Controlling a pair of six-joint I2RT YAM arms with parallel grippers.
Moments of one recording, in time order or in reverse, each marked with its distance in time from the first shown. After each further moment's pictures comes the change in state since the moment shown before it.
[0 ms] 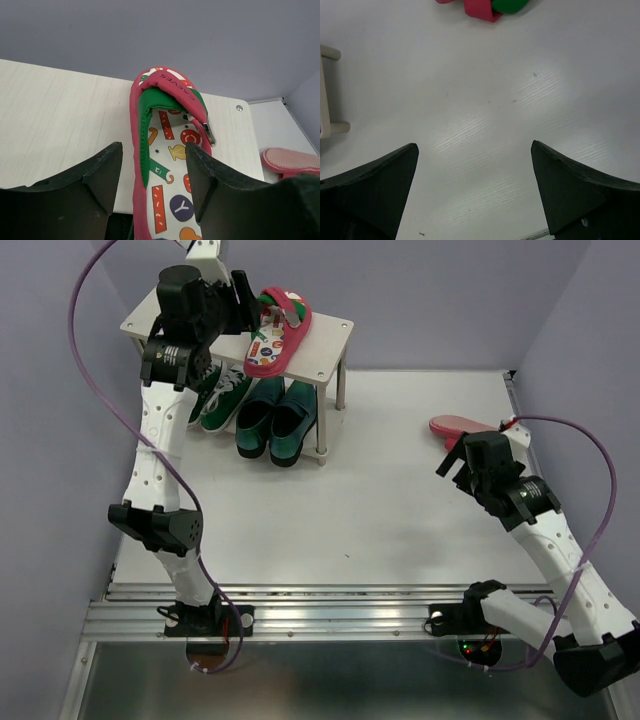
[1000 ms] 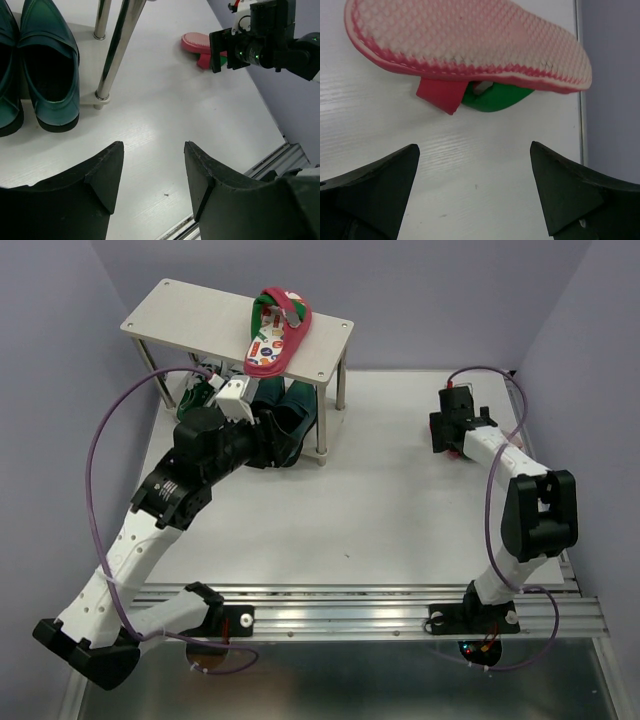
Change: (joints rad) left arm -0.332 -0.806 -1.068 0.085 -0.009 -0.228; right arm -0.216 0.770 0.209 0.386 0.035 -0.698
